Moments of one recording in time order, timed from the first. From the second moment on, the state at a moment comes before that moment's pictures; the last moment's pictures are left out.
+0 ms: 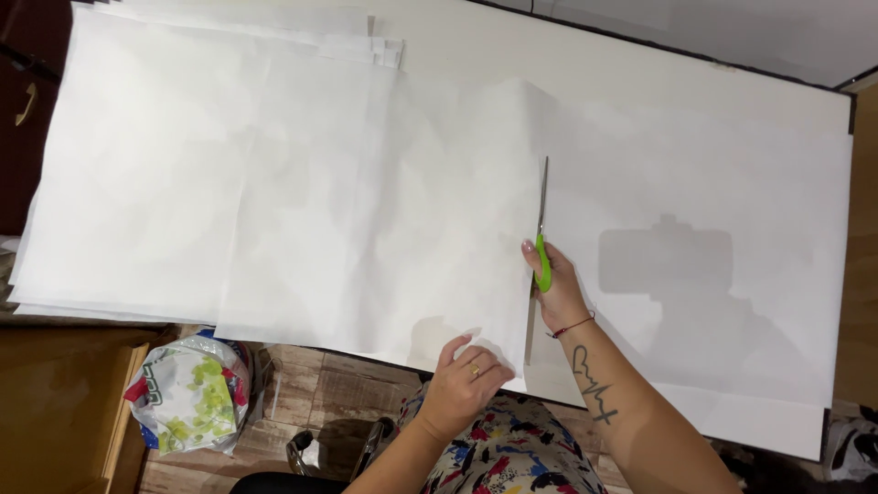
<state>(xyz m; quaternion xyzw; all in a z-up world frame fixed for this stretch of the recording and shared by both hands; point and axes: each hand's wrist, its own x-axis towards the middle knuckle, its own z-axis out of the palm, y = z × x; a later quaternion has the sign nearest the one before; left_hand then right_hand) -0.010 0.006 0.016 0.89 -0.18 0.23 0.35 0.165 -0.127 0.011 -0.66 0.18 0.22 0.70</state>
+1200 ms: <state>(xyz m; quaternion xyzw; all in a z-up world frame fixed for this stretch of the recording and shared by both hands) -0.015 -0.002 0.011 0.88 -0.16 0.19 0.39 0.248 -0.114 0.028 -0.69 0.18 0.25 0.66</state>
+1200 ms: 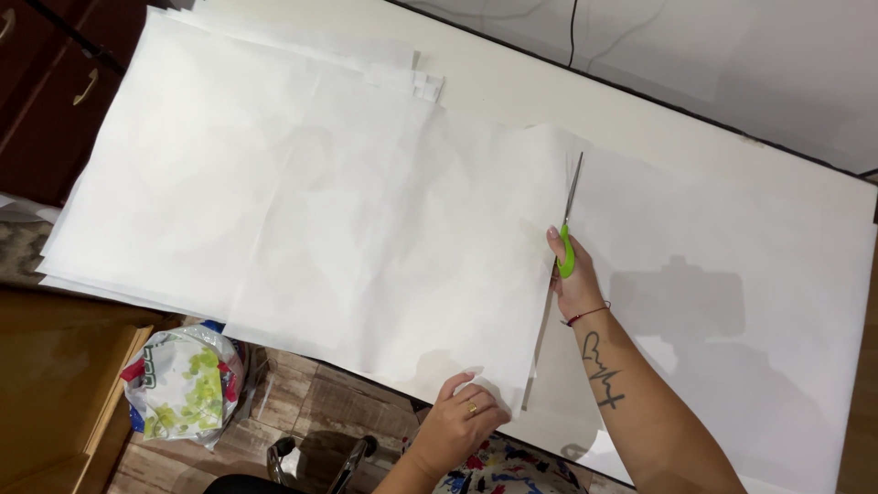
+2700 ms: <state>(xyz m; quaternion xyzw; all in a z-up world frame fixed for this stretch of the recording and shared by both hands) -0.015 -0.011 -0.005 0.89 -0.14 0.19 0.39 0.327 -0.114 -0.007 -0.70 0.13 0.25 0.65</state>
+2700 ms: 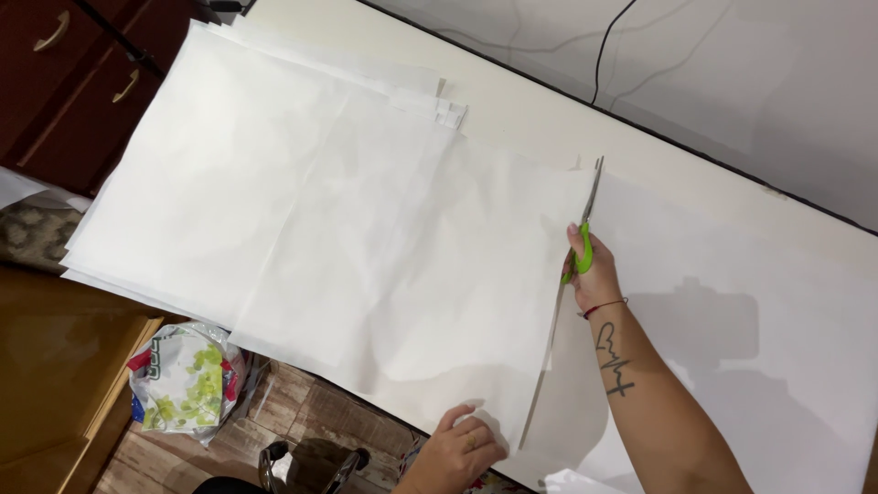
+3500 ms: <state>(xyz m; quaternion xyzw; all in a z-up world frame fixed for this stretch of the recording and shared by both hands) 0.103 -0.116 0.004 0.75 0.19 -0.13 0.62 0.241 -0.306 -0.018 -0.97 0.00 0.12 0.20</state>
